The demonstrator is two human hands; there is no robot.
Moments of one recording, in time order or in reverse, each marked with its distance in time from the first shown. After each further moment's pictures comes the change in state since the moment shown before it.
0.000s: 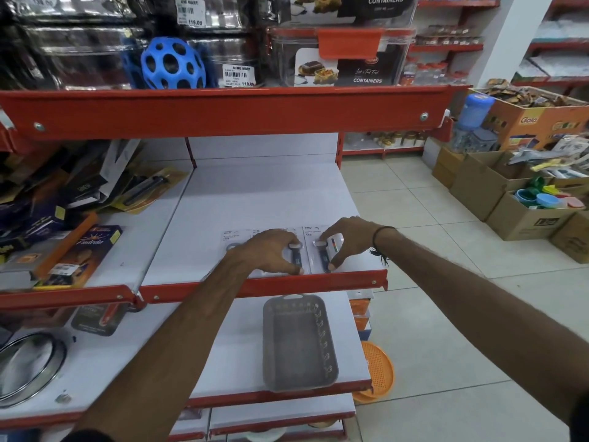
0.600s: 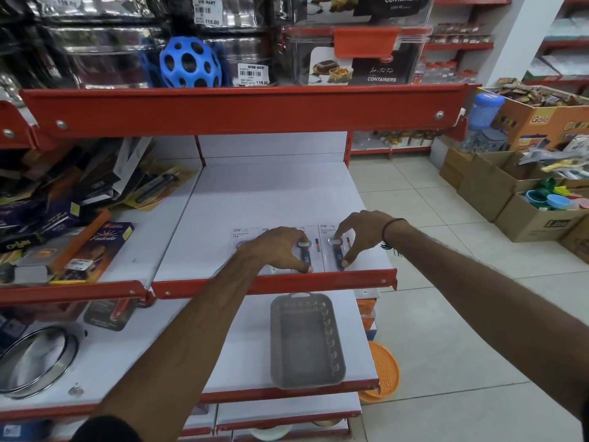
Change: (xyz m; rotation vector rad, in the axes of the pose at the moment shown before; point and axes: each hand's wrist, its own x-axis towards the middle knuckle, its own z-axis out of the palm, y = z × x) left_hand 0.003 -0.001 -0.003 0.019 -0.033 -0.006; right_hand -0.002 0.000 -0.010 -0.090 -0.016 0.041
